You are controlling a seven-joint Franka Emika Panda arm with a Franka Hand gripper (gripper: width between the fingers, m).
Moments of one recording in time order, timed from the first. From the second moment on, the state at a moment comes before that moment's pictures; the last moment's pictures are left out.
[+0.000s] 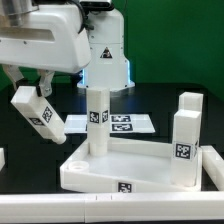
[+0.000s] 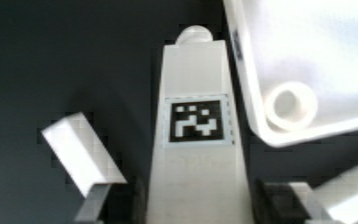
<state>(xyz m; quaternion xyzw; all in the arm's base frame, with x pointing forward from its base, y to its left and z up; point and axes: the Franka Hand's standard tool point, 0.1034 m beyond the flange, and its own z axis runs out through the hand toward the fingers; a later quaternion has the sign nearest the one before) 0.562 -0.136 0.143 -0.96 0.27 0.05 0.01</state>
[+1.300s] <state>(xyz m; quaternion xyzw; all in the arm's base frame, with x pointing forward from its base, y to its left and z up) 0.577 -0.086 0.160 -0.95 0.17 -0.24 -0.04</state>
